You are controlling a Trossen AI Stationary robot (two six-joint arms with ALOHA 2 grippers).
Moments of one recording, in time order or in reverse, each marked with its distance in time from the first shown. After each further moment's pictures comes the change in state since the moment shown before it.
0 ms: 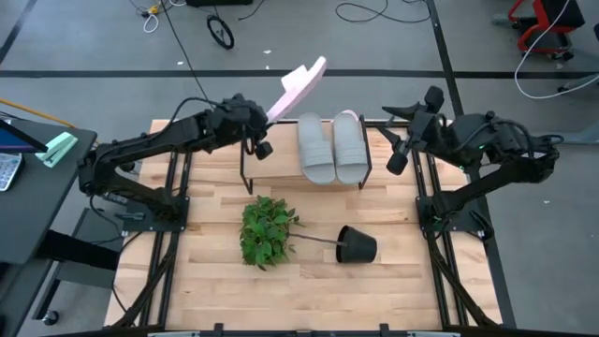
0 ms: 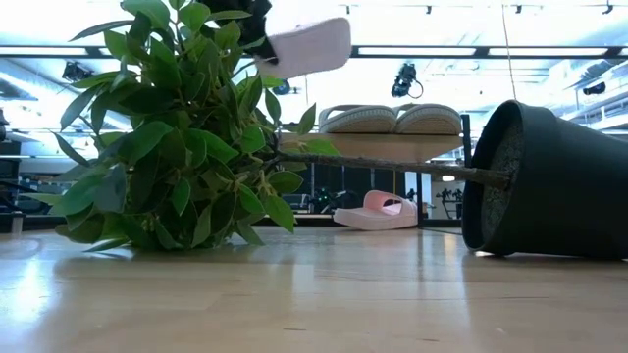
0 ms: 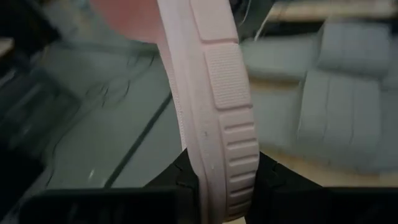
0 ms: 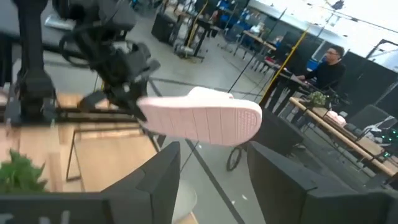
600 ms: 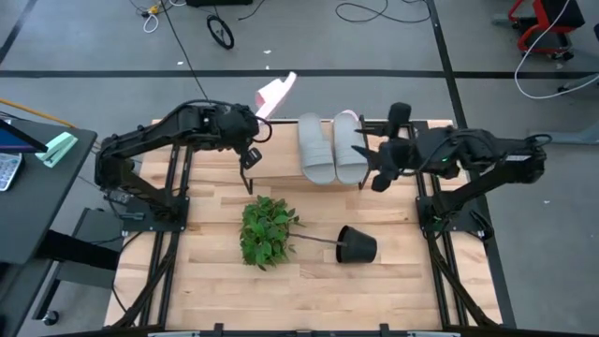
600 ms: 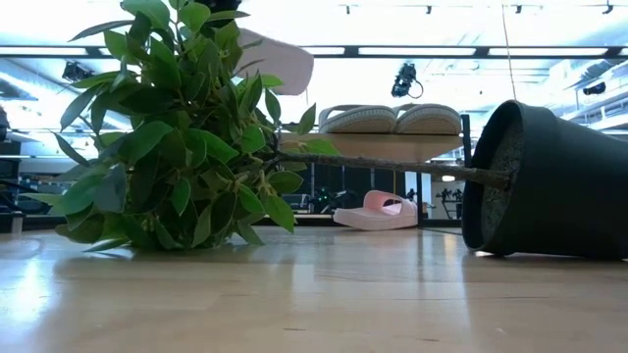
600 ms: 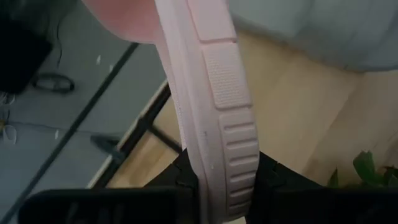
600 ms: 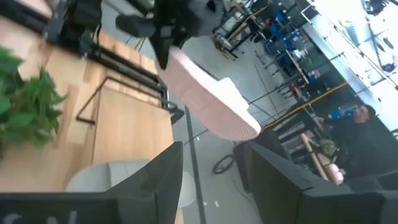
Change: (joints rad) left arm -0.131 0.153 0.438 -0.850 -0.132 -0.431; right arm 0.000 0.110 -0.002 -0.046 -0.141 -0.306
